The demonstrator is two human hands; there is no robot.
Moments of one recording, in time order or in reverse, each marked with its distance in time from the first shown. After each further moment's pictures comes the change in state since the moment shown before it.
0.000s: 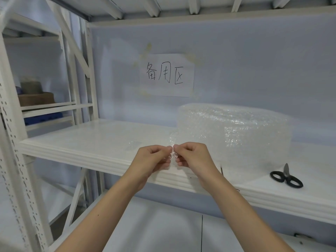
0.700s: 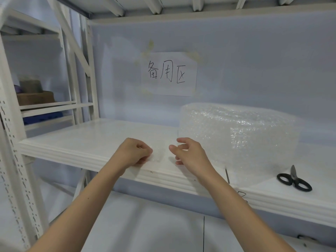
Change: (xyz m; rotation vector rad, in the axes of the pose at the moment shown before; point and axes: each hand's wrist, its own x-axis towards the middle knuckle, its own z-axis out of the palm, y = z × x) left_hand 0.032 0.019 -0.055 0.641 0.131 -0.030; right_hand 0.019 0.005 0.013 -0.265 0.015 0.007
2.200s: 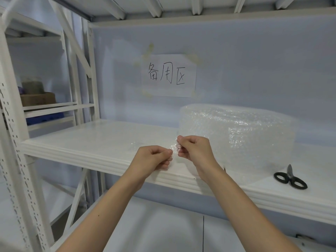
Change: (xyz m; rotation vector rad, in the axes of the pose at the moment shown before) left_hand -0.039 0.013 0.039 -0.524 -0.128 0.073; right_hand 0.000 -0.013 -0.008 0.387 0.062 -0.008
